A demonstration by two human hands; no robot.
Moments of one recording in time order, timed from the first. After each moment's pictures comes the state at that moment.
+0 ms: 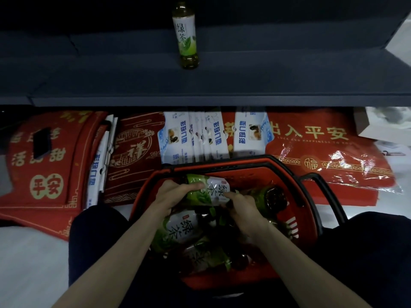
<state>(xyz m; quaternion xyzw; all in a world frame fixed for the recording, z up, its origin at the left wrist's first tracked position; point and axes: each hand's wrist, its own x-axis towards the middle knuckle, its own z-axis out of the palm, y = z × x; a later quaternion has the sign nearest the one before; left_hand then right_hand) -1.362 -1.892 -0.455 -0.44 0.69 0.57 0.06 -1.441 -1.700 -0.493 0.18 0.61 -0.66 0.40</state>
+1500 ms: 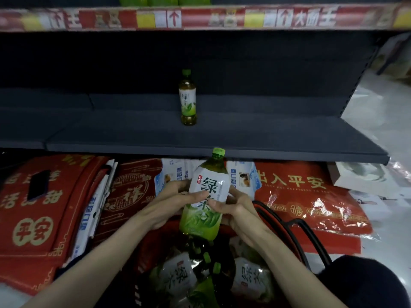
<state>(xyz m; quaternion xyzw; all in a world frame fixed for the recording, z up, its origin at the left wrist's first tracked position) -1.370 -1.886 -0.324 -0.14 0.72 0.68 0.02 -1.452 -1.700 -0.357 -0.16 0.58 -0.72 0.36</state>
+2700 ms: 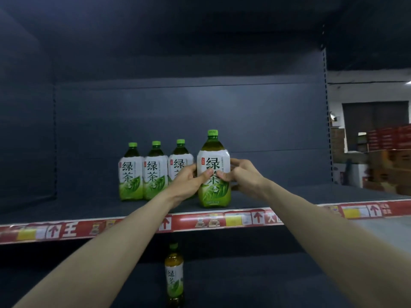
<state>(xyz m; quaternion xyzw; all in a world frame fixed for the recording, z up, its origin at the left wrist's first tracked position) -1.618 -1.953 0.045 0.12 0.79 0.54 -0.26 -1.689 -1.775 0.058 -0.37 0.65 -0.66 0.05</state>
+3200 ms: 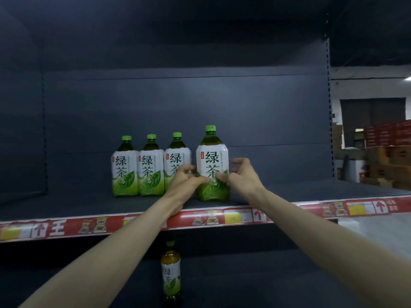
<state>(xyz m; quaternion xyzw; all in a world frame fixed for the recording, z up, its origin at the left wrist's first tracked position) -1.649 -1.959 0.020 0.00 0.73 0.61 -0.31 -1.701 -1.787 0.032 -0.26 0.74 -0.61 -0.11</state>
